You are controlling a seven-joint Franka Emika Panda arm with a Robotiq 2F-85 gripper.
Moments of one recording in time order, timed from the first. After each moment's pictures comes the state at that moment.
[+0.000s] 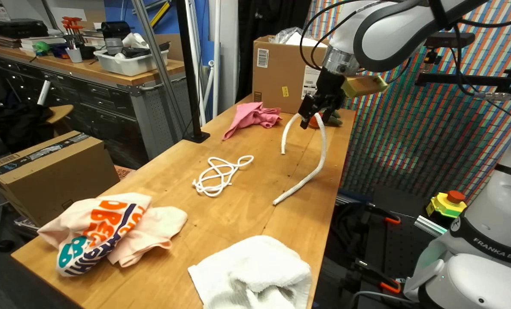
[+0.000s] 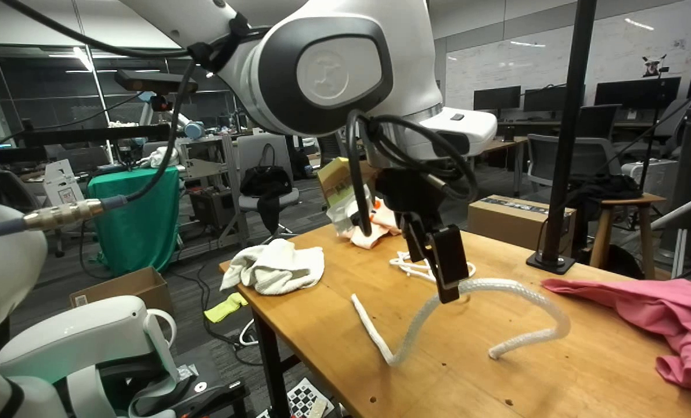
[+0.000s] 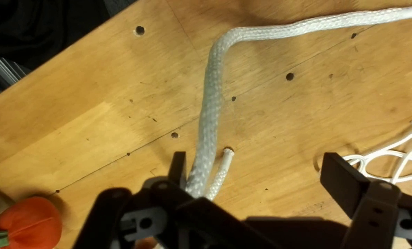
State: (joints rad) arm -0.16 -0.36 -0.02 -2.65 -0.05 2.52 0.25
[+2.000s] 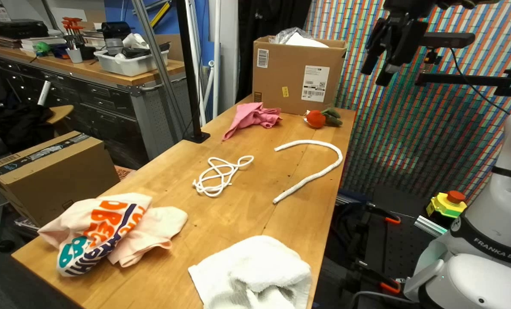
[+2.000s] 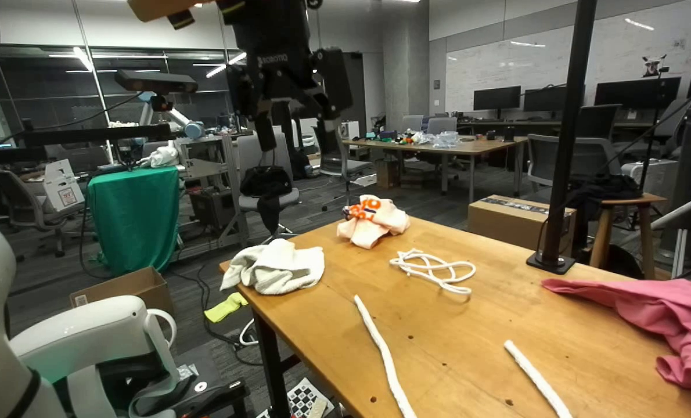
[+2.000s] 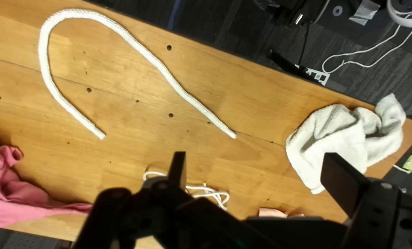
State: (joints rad) arm 0.13 -0.90 -0.11 -2.55 -0.02 1.81 -0.39
